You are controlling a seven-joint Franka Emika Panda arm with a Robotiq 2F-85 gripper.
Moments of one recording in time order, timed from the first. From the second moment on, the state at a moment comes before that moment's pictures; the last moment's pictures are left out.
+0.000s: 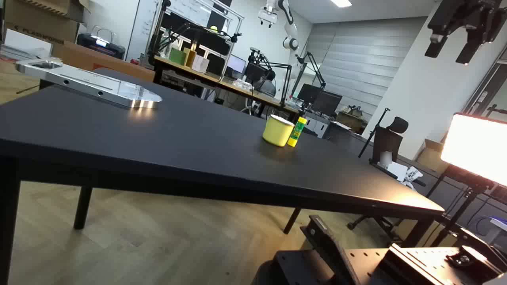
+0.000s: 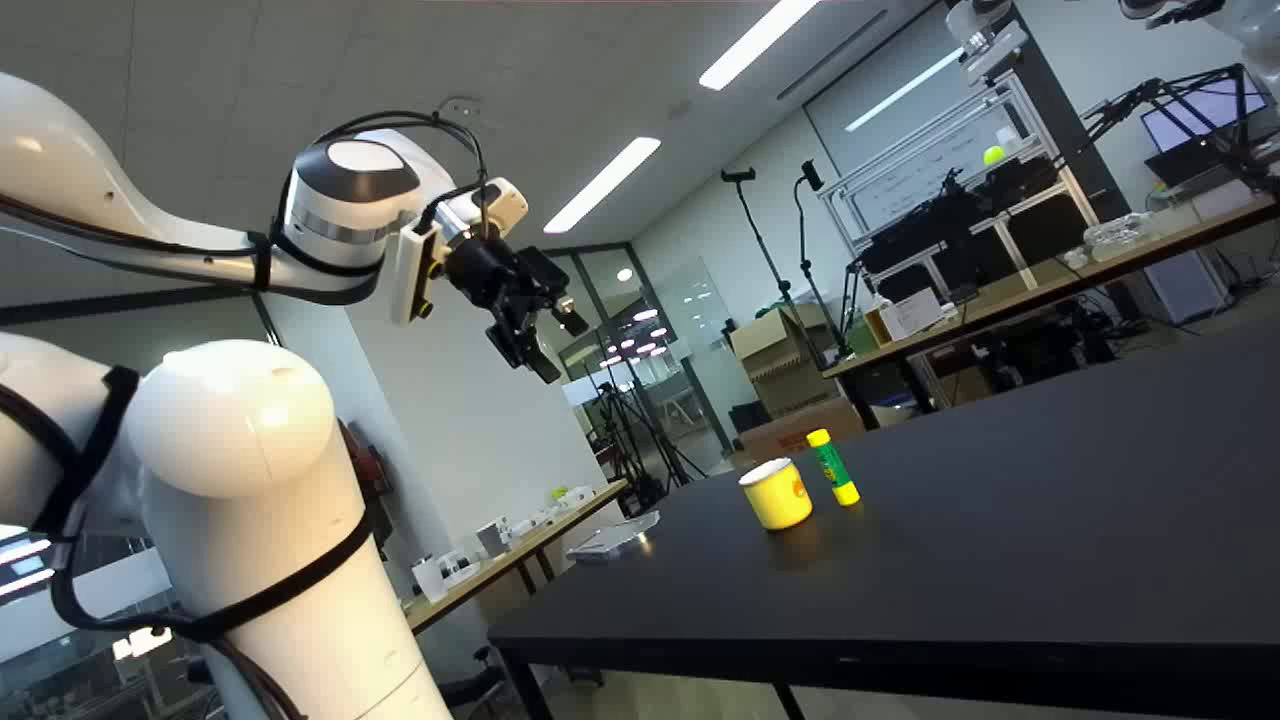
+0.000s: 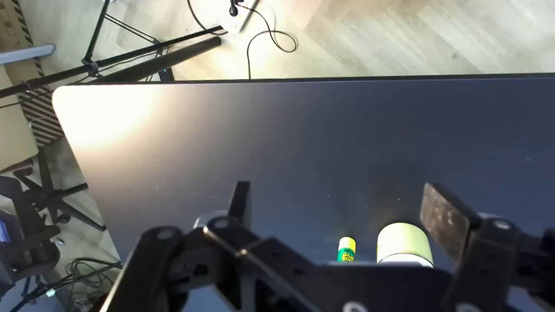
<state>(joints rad) -0.06 -1.00 0.17 -2.80 -0.16 1.95 0.17</state>
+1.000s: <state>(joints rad) -0.07 -0.70 0.03 -2.79 -0.18 2.29 0.02</state>
